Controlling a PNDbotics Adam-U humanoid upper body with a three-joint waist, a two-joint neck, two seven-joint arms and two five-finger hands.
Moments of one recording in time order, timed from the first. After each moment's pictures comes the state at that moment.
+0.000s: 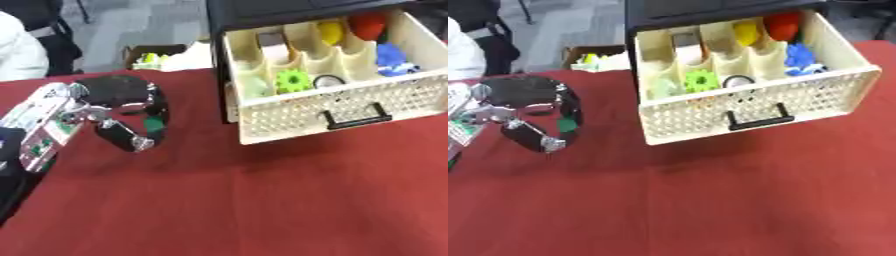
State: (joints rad) left arm -1.02 0.55 -0.43 -1.29 -0.76 -0.42 -0.48; right arm -0.27 -0.57 -0.23 -1.98 -0.88 -0.53 0.01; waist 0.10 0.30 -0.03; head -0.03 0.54
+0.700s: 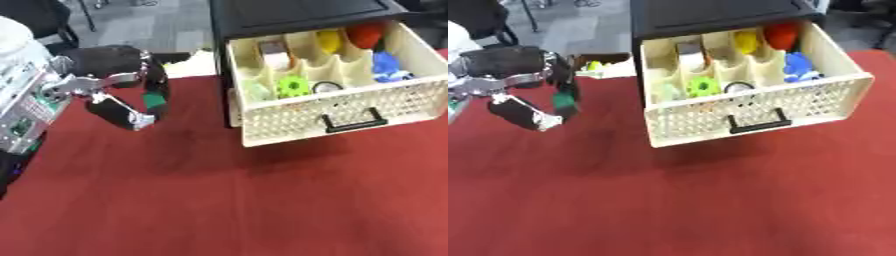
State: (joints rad) left arm -1.05 0.58 -0.40 -1.37 -0.62 -0.37 -0.53; right arm -0.26 -0.58 -0.23 -1.98 -0.91 -0.52 -0.01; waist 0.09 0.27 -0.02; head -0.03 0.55
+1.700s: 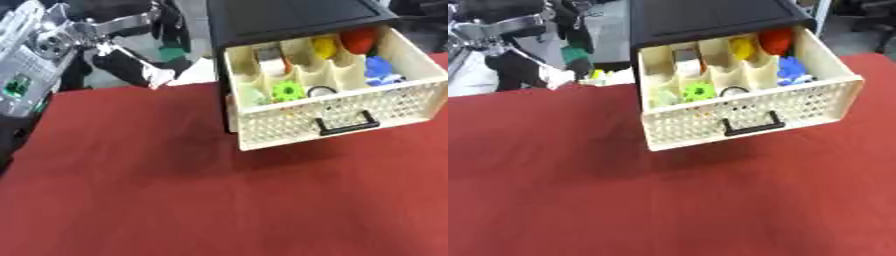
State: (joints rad) left arm -1.19 0.51 -0.34 -1.38 -0.55 -0.33 -0.52; right arm -0.26 -0.60 -0.23 -1.98 -0.93 -0.50 -0.04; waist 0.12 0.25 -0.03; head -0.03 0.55
